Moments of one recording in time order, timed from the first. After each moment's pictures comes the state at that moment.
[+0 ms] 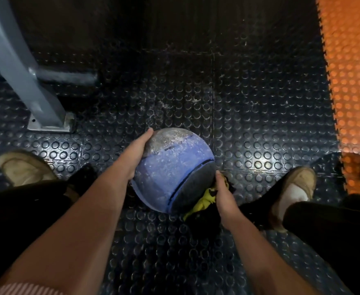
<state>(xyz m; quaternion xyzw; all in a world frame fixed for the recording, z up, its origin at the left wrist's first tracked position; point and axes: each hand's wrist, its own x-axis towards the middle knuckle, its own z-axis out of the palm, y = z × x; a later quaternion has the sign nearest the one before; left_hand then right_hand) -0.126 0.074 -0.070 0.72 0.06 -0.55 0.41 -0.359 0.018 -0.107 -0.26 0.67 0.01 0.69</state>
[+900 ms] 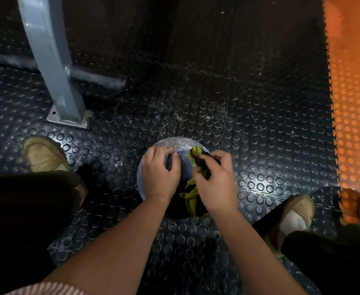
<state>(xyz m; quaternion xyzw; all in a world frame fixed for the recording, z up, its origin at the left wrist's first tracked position) -0.192 0.090 -0.059 0.89 -0.21 -0.09 0.40 -0.291 0.017 -0.019 -0.83 0.43 -0.13 0.33</state>
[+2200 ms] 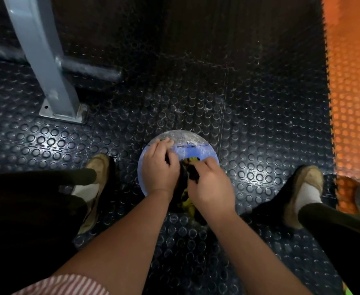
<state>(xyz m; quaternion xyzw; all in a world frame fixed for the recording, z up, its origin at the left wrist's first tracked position) -0.193 0.089 -0.049 0.88 -0.21 -0.10 0.42 -0.291 0.039 -0.002 -0.89 0.39 0.01 0.26</state>
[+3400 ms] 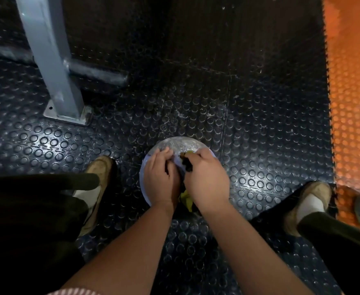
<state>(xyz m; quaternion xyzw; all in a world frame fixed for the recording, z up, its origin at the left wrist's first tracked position) -0.203 0.097 -0.055 0.86 -0.11 -0.14 0.47 -0.256 0.033 0.012 -0.90 0.38 0.06 0.21</state>
